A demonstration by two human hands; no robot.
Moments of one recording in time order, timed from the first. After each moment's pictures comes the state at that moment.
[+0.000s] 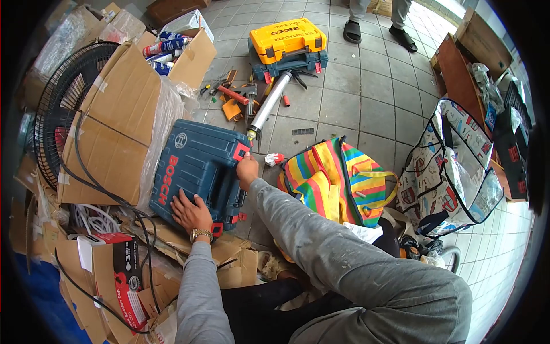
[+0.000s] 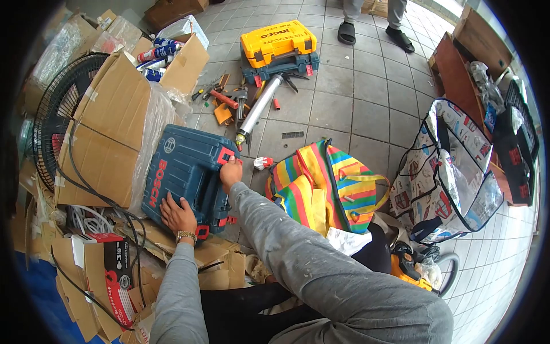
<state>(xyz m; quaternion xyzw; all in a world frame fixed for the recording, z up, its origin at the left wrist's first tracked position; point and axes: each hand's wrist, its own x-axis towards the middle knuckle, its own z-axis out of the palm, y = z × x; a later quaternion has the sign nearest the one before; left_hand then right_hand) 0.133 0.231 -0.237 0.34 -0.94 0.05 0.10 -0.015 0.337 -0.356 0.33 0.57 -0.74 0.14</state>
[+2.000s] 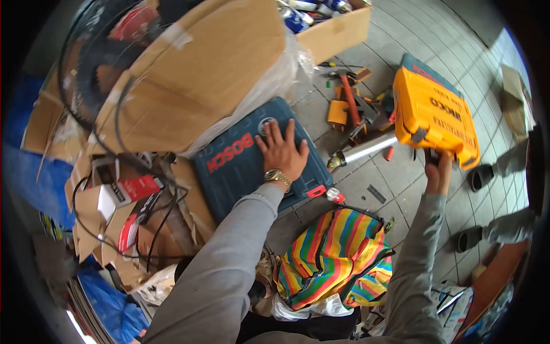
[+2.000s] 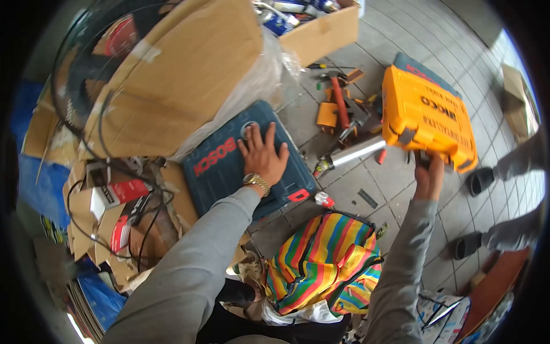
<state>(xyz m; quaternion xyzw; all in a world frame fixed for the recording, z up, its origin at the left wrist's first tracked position) -0.099 0.254 -0.226 0.32 -0.94 0.01 0.09 -0.406 0.621 -0.332 0.17 0.42 -0.88 0.15</state>
